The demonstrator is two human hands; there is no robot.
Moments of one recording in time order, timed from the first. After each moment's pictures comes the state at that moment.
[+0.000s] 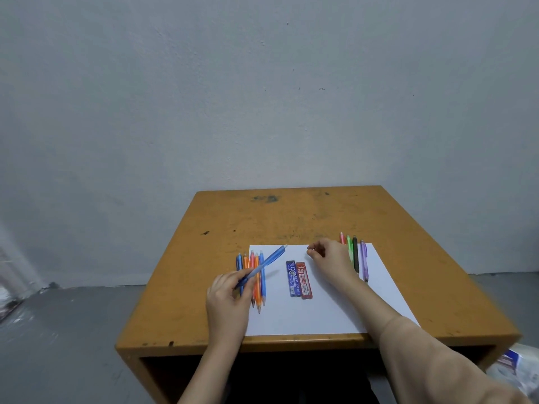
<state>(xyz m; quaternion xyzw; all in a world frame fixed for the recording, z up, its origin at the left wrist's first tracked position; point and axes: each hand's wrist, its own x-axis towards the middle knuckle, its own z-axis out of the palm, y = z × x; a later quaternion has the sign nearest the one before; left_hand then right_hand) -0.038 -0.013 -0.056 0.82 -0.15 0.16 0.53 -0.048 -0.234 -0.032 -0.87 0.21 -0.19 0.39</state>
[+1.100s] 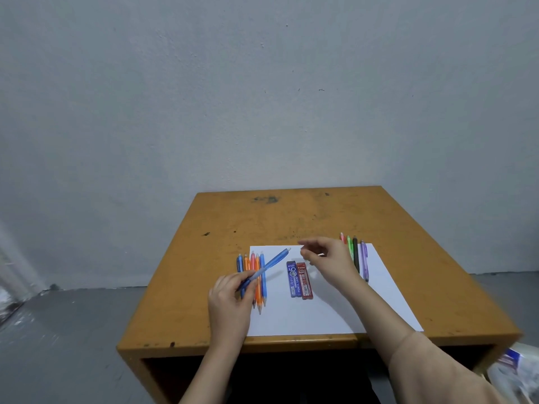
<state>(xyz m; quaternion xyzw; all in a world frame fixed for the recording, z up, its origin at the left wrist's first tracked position) -0.039 -0.013 -0.054 0.84 -0.15 0.15 0.50 -0.069 -0.217 -0.011 -0.82 0.13 -0.21 0.52</state>
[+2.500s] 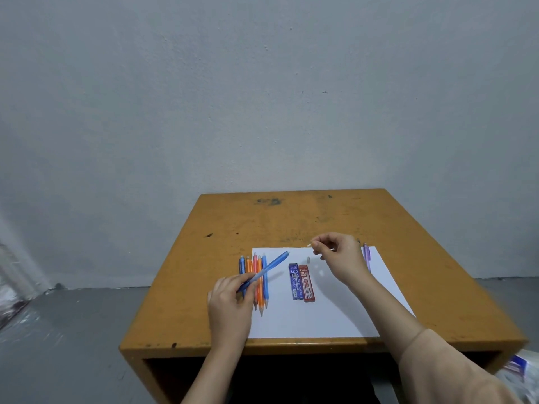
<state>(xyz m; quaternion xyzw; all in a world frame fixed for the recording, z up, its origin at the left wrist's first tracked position) -0.037 -0.014 -0.056 0.85 -0.14 0.16 0.48 -0.067 -0.228 0.001 -0.82 0.16 -0.23 0.50</state>
